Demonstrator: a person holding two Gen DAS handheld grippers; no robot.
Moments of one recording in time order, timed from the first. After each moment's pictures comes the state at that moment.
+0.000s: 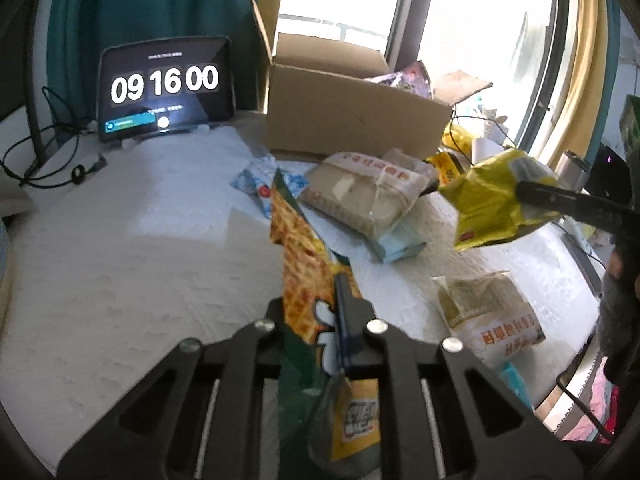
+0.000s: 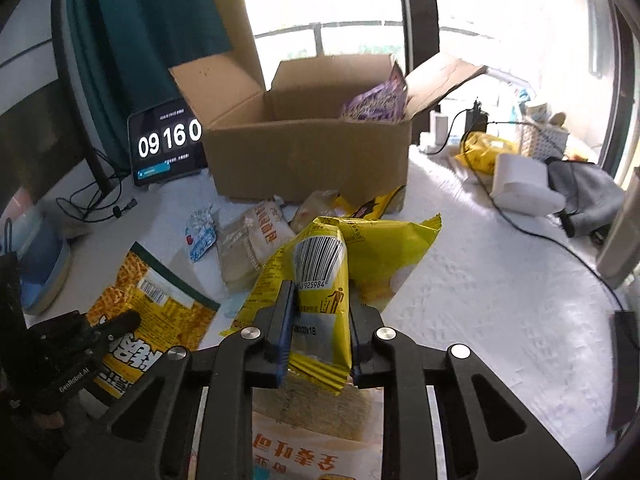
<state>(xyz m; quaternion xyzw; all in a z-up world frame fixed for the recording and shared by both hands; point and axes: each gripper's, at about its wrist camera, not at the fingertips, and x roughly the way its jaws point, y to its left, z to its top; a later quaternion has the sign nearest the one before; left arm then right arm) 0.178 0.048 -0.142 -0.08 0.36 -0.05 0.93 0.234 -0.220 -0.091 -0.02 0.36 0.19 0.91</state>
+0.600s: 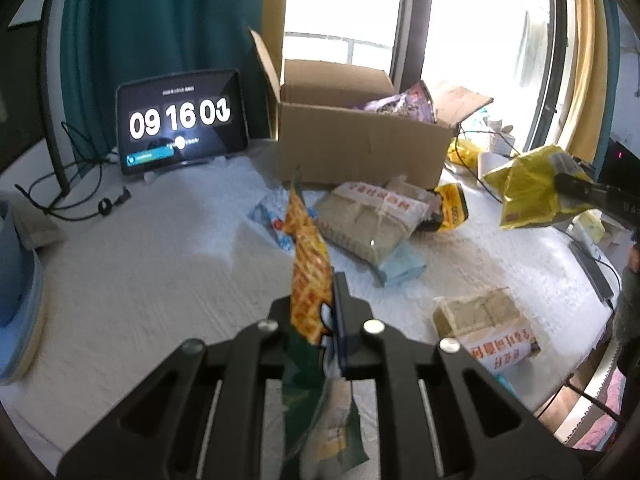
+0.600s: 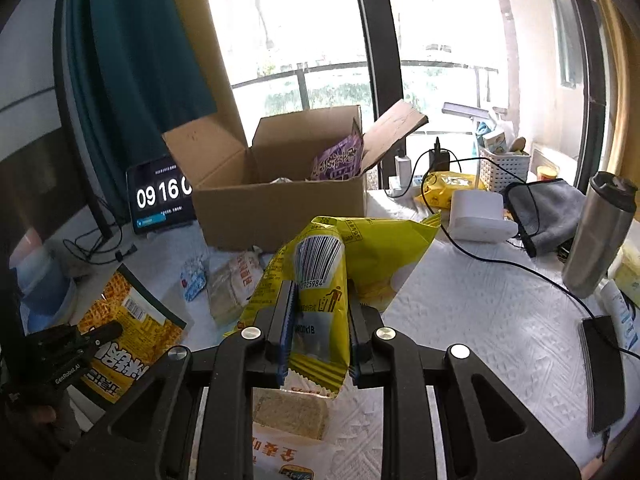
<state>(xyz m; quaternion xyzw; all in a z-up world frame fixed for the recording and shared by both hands) 0.168 0.042 -0.109 -0.05 0.33 -0.01 0.94 0.215 -0.274 -0.058 0.02 0.29 0.18 0.94</state>
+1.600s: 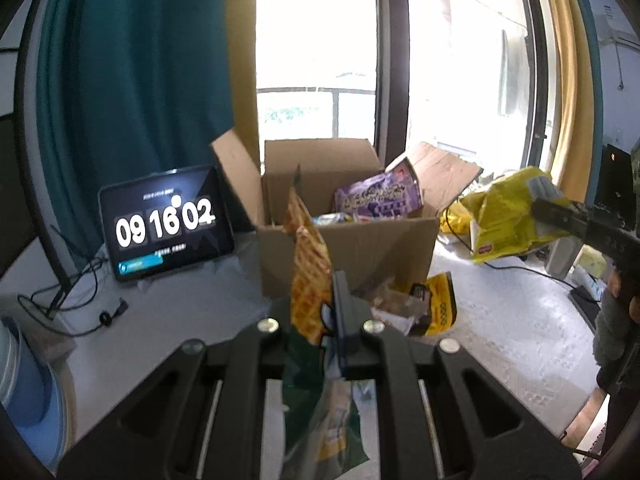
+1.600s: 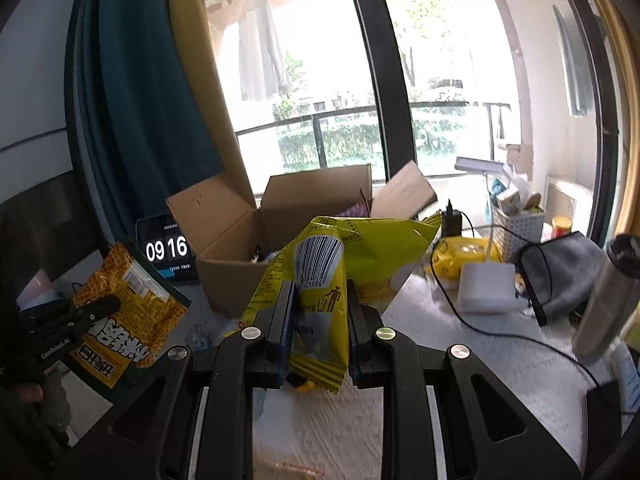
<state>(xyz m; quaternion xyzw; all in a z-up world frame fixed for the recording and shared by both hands) 0.227 0.020 -0.028 0.00 0.24 -0.02 0.97 0.258 -0.285 -0.016 0.04 0.21 0.22 0.95</state>
